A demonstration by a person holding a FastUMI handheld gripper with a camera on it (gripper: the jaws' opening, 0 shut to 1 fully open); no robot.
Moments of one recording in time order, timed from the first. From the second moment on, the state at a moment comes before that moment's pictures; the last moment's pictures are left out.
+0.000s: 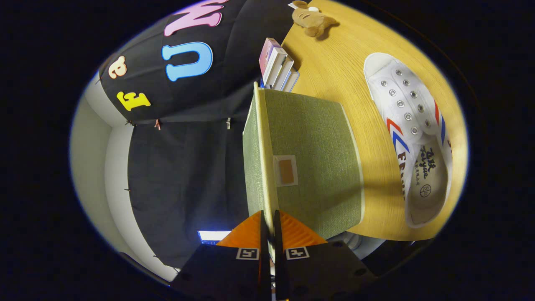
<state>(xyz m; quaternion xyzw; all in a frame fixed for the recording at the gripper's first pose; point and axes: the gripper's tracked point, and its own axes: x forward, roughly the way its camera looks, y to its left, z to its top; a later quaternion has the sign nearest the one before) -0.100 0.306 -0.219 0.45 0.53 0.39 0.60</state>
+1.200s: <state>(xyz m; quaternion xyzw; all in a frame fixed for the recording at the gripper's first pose) -0.099 0.392 -0.057 0.44 0.49 0.44 0.61</state>
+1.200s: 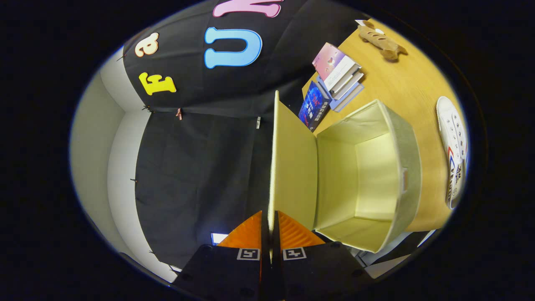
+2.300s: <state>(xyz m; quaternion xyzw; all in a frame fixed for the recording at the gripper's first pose) -0.129 0.581 -0.047 0.39 0.50 0.48 0.61</state>
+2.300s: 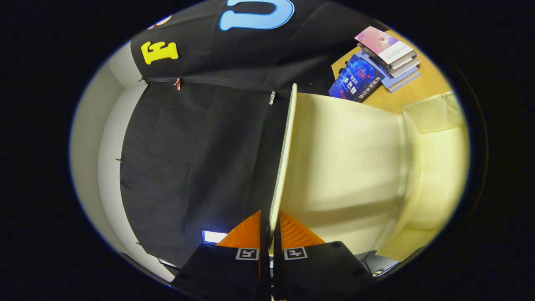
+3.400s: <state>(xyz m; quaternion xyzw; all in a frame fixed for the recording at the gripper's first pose) -0.036 0.275 -0.136 0.08 0.34 0.28 0.89</state>
